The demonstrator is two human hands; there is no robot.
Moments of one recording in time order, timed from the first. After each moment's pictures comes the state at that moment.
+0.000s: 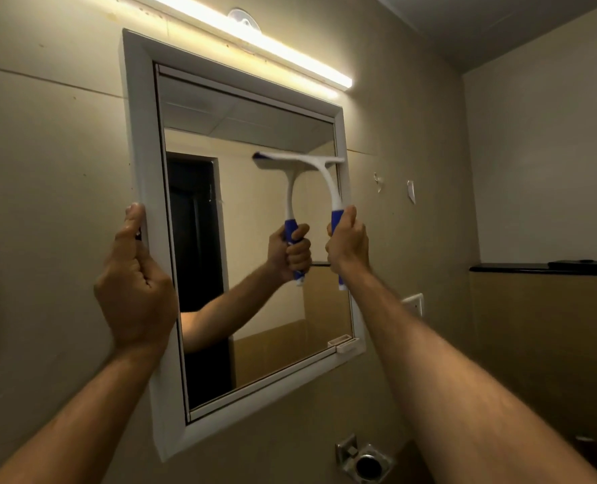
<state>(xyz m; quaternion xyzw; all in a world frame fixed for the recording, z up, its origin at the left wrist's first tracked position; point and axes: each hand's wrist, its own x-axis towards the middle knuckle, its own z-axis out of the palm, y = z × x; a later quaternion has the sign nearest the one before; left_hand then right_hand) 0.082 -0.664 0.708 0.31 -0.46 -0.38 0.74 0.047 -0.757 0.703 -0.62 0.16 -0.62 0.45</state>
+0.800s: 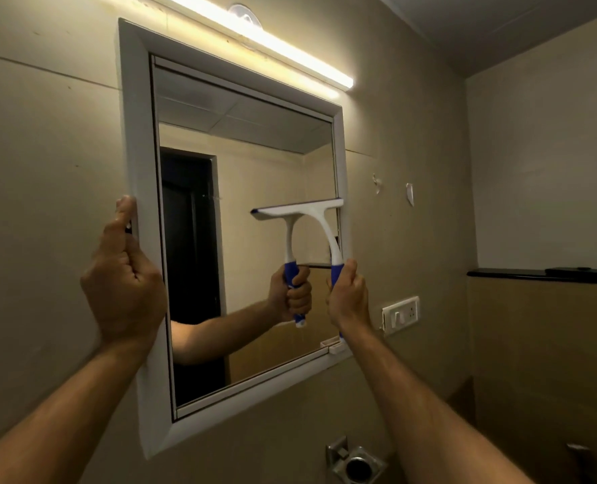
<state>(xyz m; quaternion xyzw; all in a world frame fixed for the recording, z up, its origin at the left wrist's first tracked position) 0.085 -0.655 0.656 0.40 -0.41 -0.32 0.76 0.040 -0.762 0.616 -0.65 0.17 -0.59 0.45</state>
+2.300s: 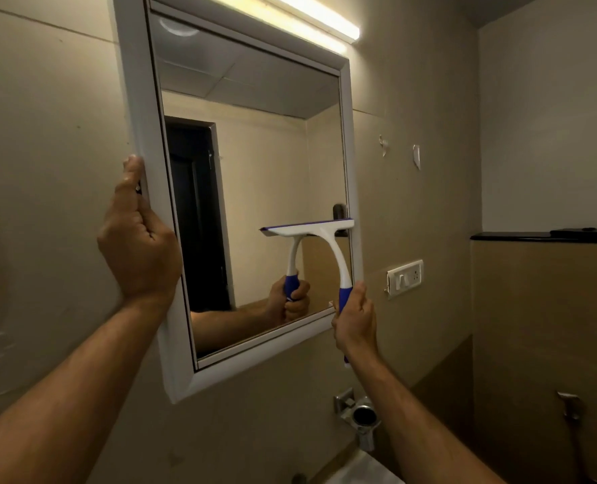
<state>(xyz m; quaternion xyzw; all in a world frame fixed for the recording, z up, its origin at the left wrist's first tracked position) 0.140 -0.506 0.661 0.49 -0.30 0.60 0.56 0.034 -0.732 0.519 -0.61 0.25 -0.54 0.52</state>
